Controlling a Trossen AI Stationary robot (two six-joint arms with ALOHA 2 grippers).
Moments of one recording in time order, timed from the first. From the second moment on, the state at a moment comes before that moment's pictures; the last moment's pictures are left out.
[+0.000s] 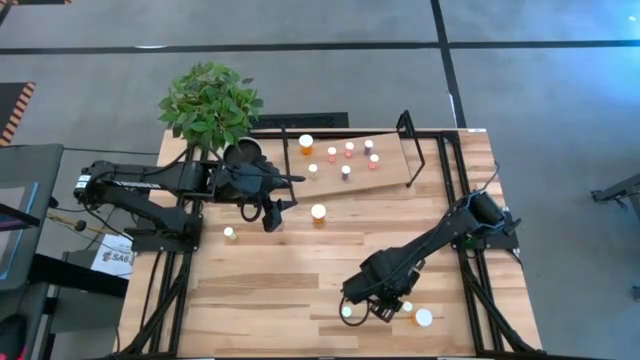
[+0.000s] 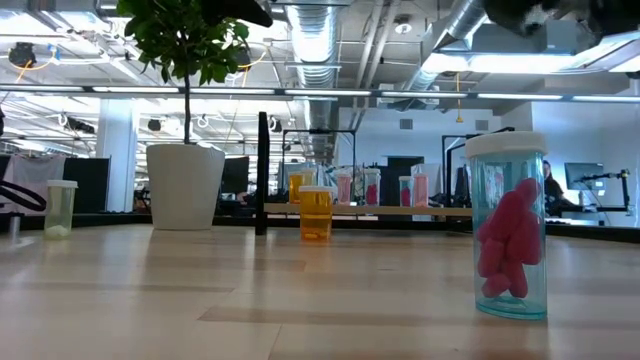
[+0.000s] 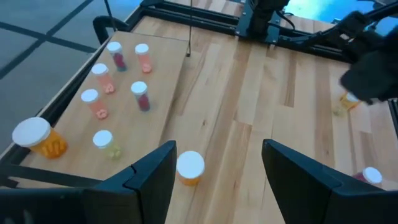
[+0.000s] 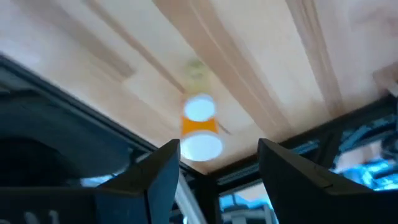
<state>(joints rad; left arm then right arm) -0.06 1.24 1.25 -0.64 -0.25 -0.27 0.49 1.98 1.68 -1.55 -0.38 1.08</state>
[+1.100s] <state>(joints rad) -0.06 1.24 1.25 -0.64 -0.30 -0.28 0.51 1.95 1.43 -1.21 -0.45 0.97</state>
